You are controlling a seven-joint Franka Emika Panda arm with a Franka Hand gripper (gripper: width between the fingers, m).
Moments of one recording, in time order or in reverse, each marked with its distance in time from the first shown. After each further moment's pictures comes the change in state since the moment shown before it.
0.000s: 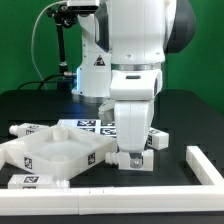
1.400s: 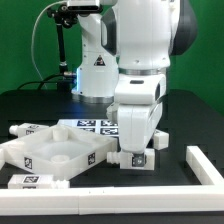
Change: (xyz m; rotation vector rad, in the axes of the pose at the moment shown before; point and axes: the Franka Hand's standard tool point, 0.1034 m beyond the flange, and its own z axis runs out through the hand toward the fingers) arm -0.001 -0.032 0.016 0.066 -0.021 0.086
